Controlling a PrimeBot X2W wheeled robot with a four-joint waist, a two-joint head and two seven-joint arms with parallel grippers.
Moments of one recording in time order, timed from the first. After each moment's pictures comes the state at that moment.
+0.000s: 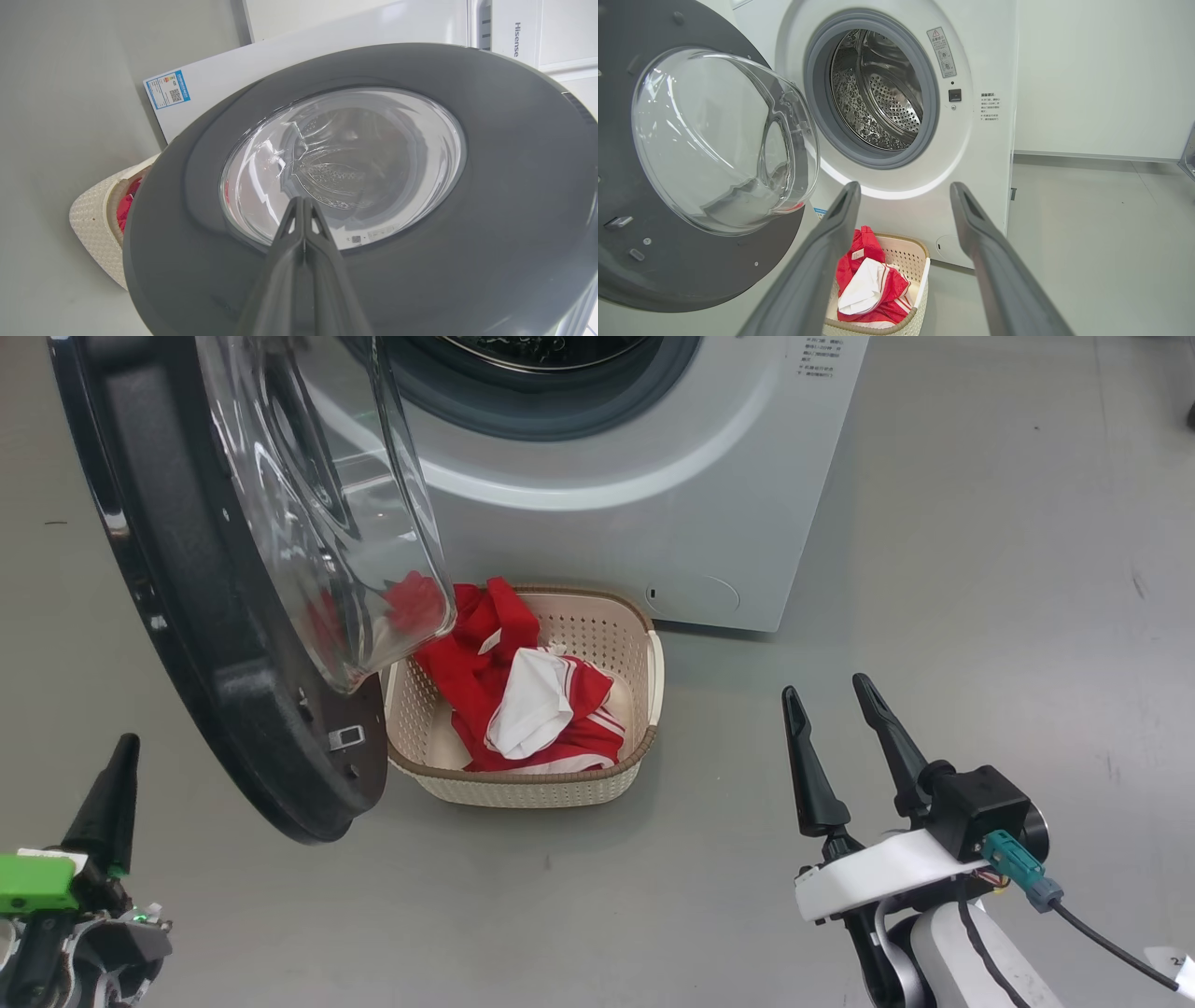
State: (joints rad) left arm -0.15 0.20 0.11 0.24 -1.69 -0.13 0.18; right arm -0.11 -0.06 0.36 0.11 0.35 0.02 -0.25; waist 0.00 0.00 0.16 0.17
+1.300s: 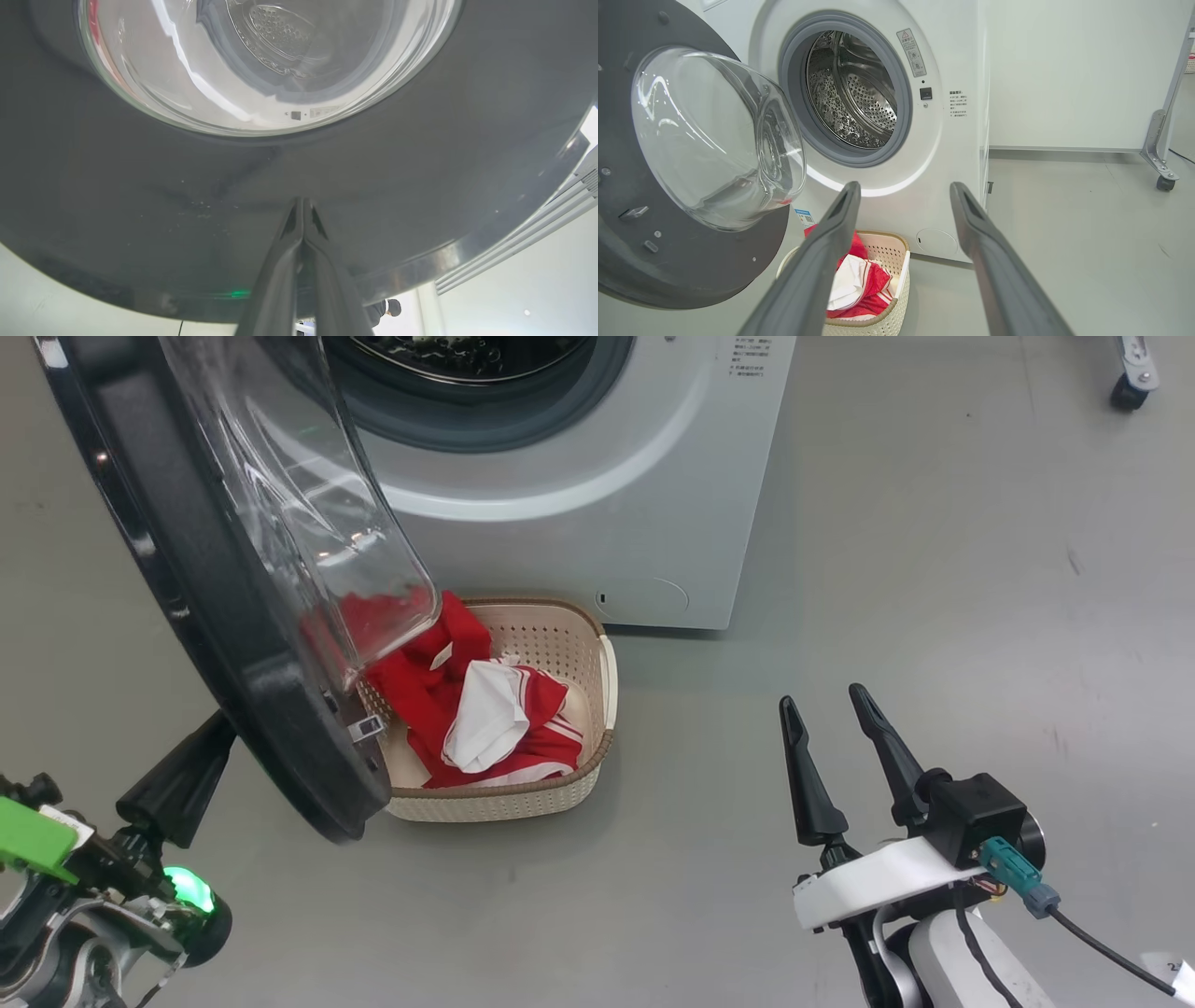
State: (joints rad) left arm -0.16 0.22 0.09 0.09 -2.02 0.04 0.60; right arm -0.10 -0.06 0.37 0.11 0.36 0.02 -0.25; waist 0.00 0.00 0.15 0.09
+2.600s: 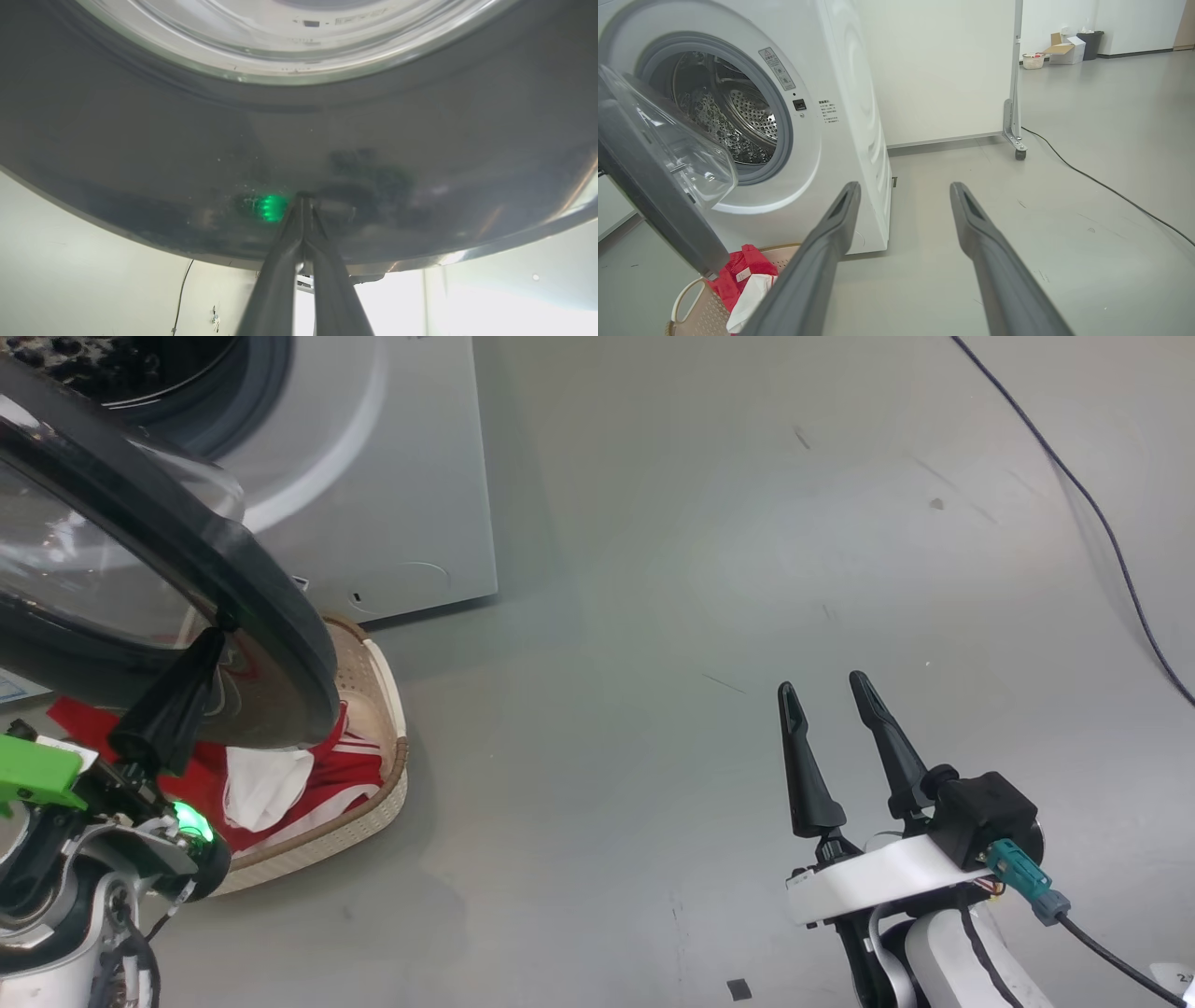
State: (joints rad) left arm -0.26 0.17 0.07 0.09 -1.95 0.09 0.44; right arm -0.09 -0.05 0.38 0.05 0.39 0.00 -0.25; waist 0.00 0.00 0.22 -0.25
